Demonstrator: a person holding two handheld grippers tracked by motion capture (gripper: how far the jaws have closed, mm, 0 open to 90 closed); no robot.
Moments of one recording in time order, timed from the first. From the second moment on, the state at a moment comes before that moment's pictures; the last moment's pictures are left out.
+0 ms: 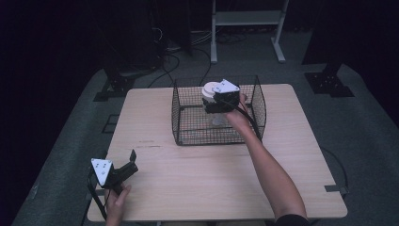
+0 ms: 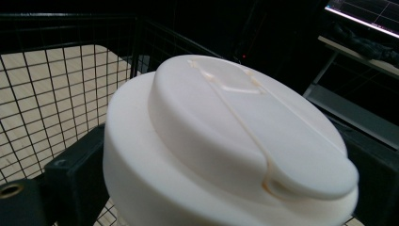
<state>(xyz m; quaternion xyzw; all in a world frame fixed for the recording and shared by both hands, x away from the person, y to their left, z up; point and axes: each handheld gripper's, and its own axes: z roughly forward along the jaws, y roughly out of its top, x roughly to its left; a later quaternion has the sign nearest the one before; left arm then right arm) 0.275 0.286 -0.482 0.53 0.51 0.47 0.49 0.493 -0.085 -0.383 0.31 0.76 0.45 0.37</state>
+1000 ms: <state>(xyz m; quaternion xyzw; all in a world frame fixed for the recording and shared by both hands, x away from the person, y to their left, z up) 0.275 0.285 -0.482 0.53 0.51 0.47 0.49 0.489 -0.097 -0.388 0.30 0.77 0.44 0.36</state>
